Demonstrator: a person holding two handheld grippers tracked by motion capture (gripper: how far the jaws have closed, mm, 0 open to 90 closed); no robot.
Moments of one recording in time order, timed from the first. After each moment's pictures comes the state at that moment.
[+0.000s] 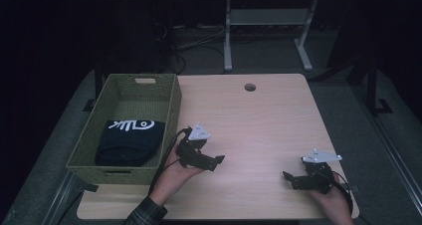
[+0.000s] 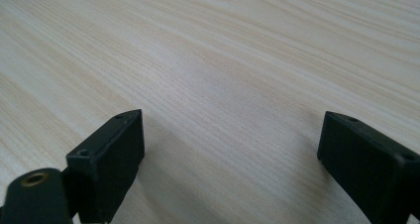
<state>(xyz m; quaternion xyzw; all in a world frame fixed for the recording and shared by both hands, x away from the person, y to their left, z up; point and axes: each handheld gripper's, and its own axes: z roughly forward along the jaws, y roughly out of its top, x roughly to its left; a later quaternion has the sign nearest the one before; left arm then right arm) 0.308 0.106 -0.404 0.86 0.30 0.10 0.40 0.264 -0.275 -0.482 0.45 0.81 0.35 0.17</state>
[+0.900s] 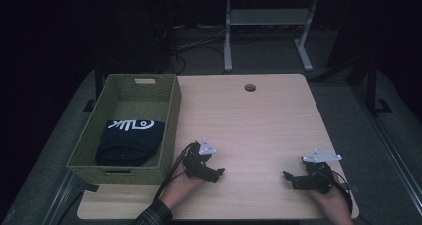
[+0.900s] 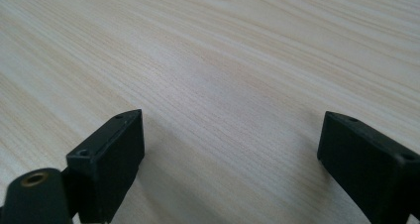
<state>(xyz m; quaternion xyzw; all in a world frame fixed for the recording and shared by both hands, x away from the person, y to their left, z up) 0.308 0.096 -0.472 0.88 0.30 0.12 0.34 0.264 -0.275 -0.482 0.45 0.81 0.35 0.17</state>
